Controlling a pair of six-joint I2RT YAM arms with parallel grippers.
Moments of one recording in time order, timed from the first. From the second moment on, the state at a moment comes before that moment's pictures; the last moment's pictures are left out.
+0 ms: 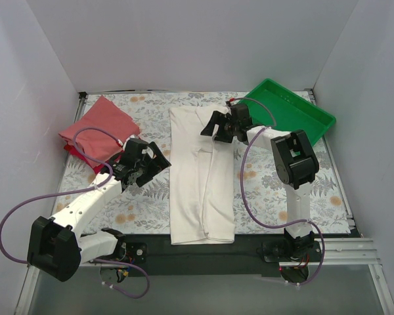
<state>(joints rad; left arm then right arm) -0.43 1.15 0.78 -0.48 -0.06 -0.95 0.41 2.12 1.40 0.08 -0.41 0.65</state>
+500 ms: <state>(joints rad) -0.43 1.15 0.78 -0.48 -0.06 -0.95 0.41 2.12 1.41 0.06 -0.18 0.69</state>
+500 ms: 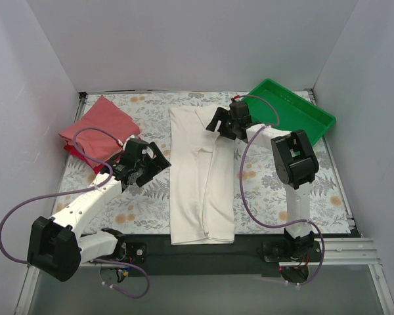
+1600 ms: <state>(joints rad) -0.43 1.16 0.77 -0.47 -0.05 -0.95 0.40 2.21 1.60 -0.01 -0.10 0.56</state>
